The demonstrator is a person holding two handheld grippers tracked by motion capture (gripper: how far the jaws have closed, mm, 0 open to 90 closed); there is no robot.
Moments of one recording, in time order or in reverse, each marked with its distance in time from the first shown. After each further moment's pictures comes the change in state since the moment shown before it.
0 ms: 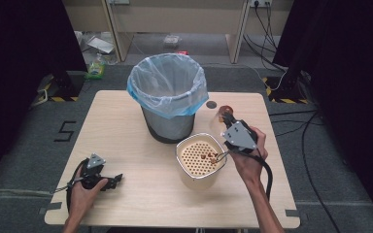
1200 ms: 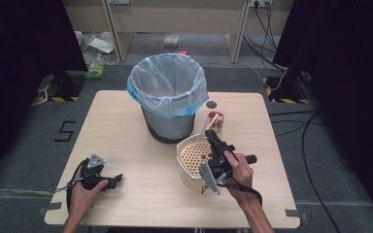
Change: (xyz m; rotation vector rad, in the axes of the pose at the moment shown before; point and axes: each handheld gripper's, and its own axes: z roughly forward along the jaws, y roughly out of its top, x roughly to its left) left arm -0.001 0.000 0.000 -0.003 0.003 0.002; right arm 0.075 0.001 -0.022 -0.110 -0.168 -0.635
